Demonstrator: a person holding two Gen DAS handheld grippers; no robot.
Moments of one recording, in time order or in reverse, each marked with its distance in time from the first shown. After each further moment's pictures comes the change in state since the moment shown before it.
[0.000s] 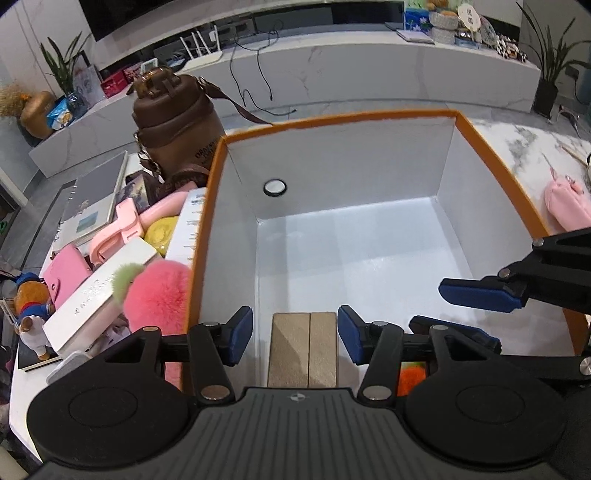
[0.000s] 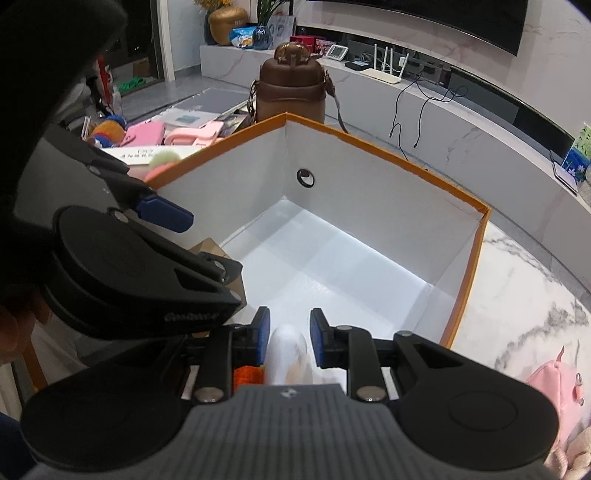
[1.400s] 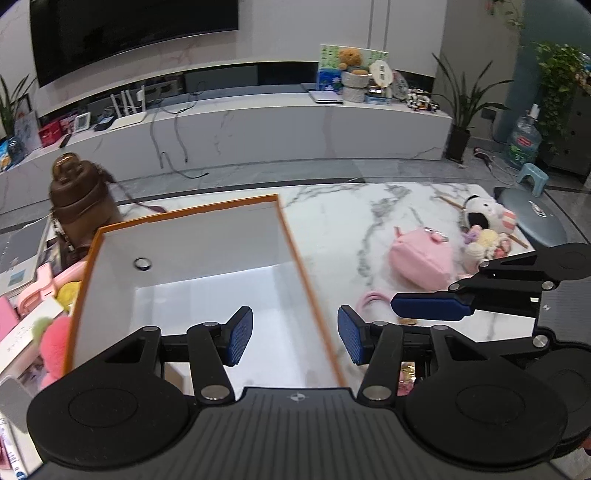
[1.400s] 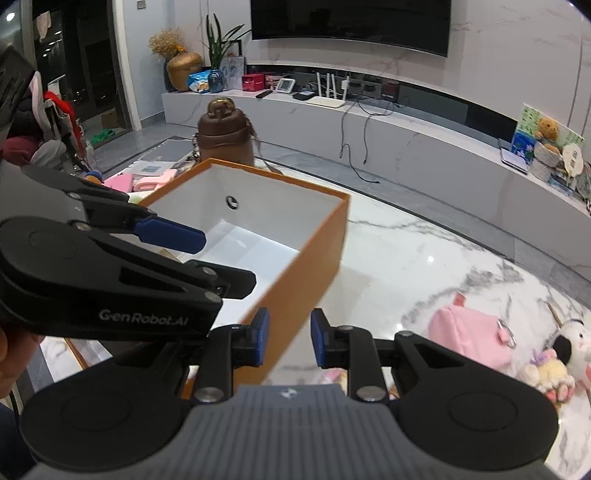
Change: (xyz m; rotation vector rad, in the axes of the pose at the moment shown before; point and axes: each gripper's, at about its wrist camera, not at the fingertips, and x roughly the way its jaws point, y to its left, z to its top) left arm -0.074 -0.088 0.007 0.049 -0.190 -0.267; right arm -0.103 -0.079 -0.052 0.141 -0.104 -0.064
